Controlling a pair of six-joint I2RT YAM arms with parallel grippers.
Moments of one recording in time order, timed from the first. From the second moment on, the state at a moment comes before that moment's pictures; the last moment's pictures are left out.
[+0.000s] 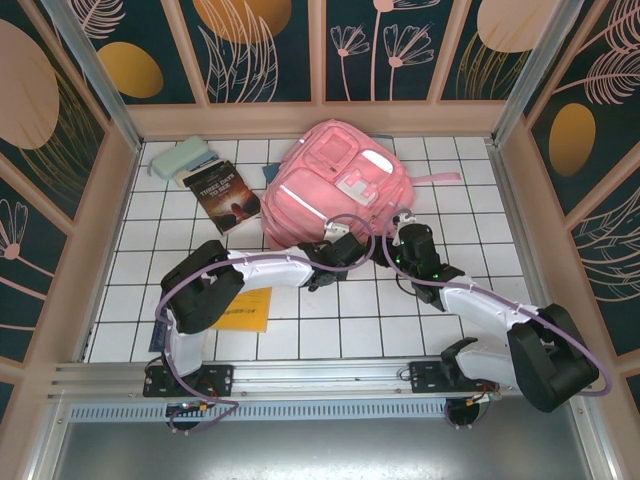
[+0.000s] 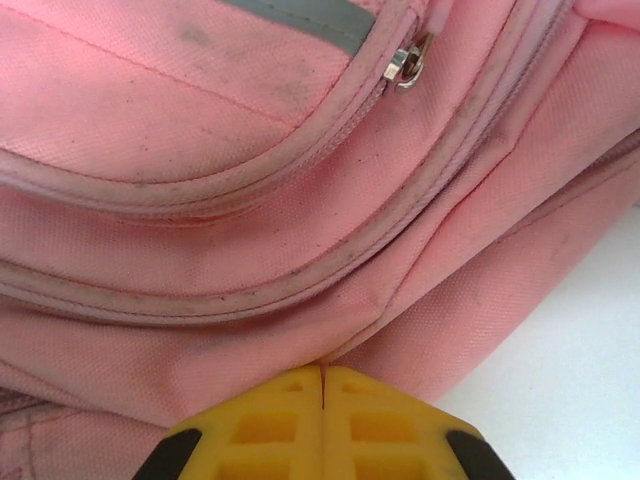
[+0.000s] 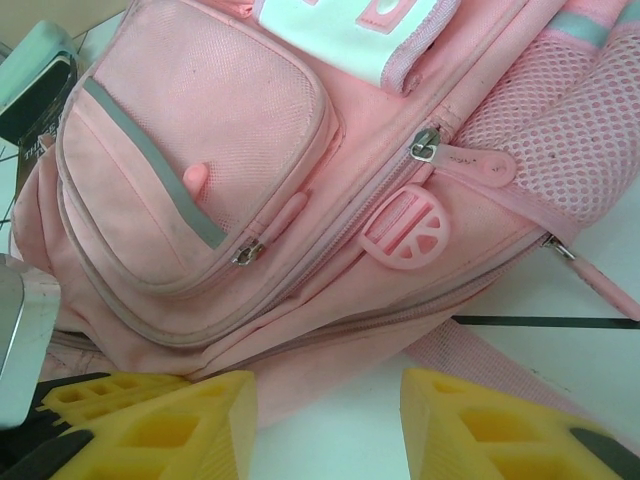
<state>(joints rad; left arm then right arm) -1.01 1.94 1.22 -0.37 -0.47 -0.65 0.52 1.19 0.46 0.17 -0.03 0.57</state>
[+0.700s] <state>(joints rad) -1.00 1.77 1.07 -0.21 -0.38 -0.63 0.51 1.52 0.56 0.35 -0.13 0.86</state>
